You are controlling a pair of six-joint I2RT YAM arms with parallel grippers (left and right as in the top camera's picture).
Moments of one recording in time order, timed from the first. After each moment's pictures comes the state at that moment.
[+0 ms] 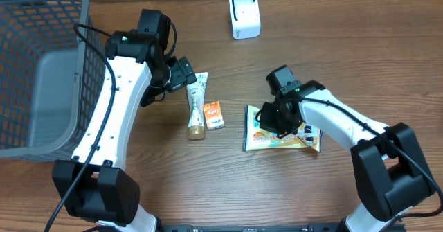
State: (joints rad) left arm -0.16 1.75 1.66 -1.30 0.02 -0.62; right arm 0.45 1.82 1.15 -0.78 -0.26 0.66
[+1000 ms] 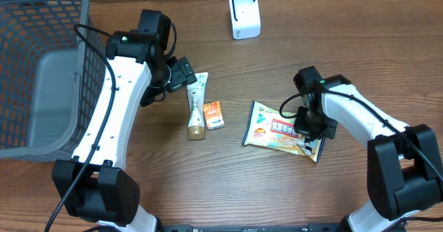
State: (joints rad) left arm -0.16 1.75 1.66 -1.30 0.02 -0.62; right arm 0.30 1.80 1.13 -1.02 0.08 0.64
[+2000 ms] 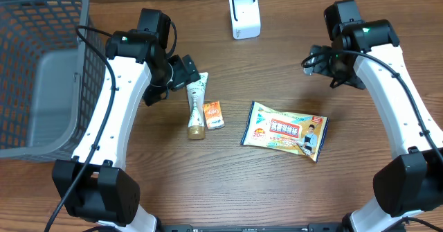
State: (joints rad) left arm -0.16 1.75 1.66 -1.27 0.16 -0.63; right arm 0.18 1.80 1.70 -1.23 0.15 0.51
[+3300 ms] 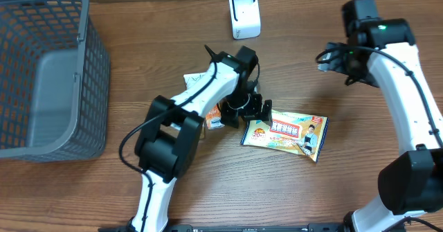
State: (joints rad) left arm -0.54 2.22 1.66 -1.08 0.48 -0.39; right arm 0.06 1.80 1.70 -1.24 0.19 0.46
